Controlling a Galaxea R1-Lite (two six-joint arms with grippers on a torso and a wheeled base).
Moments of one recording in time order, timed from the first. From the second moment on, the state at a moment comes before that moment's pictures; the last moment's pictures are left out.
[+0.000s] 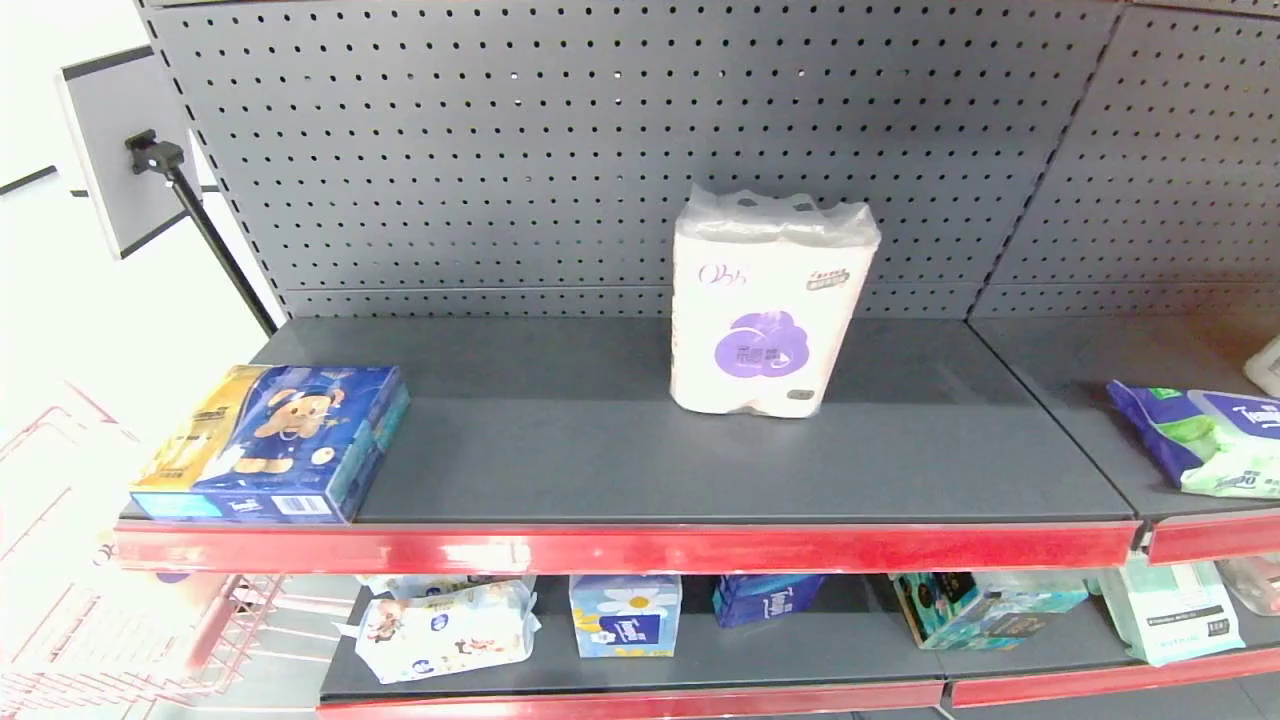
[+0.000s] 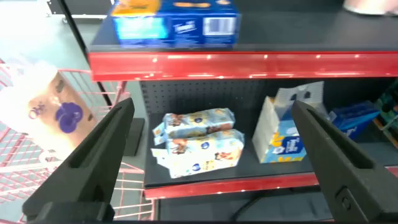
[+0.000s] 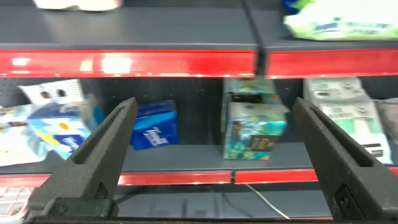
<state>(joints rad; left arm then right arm) 0.00 0.00 0.00 0.00 -0.06 -0.01 0.00 0.00 0.00 0.00 0.00 0.00</state>
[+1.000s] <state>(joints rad) 0.00 0.00 0.00 0.00 -0.06 -0.01 0.00 0.00 0.00 0.00 0.00 0.00</state>
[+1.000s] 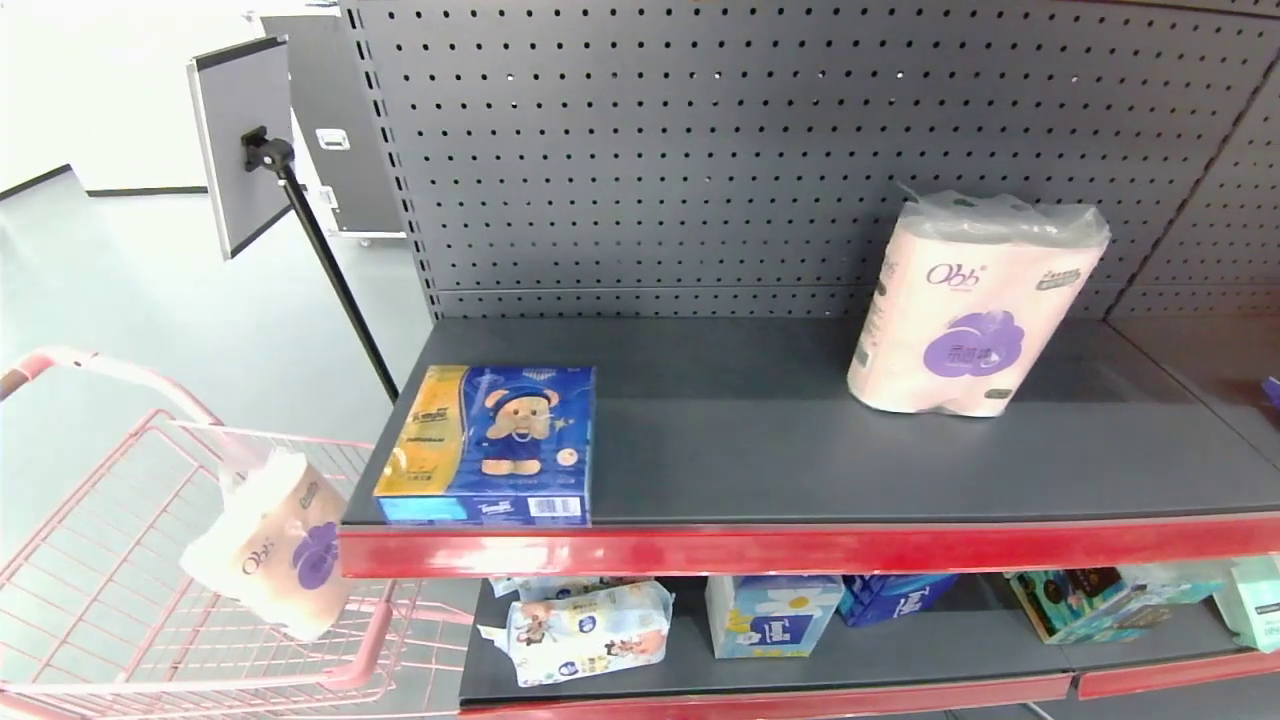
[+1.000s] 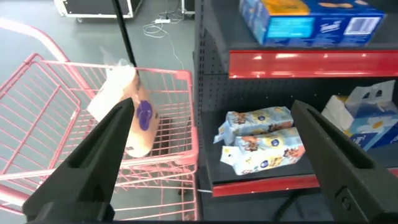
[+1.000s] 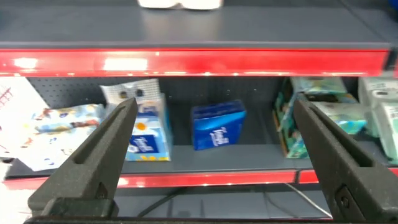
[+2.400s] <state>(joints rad) 0.00 0.00 0.00 0.01 -0.06 -0.01 0.00 0.00 0.00 0.00 0.00 0.01</state>
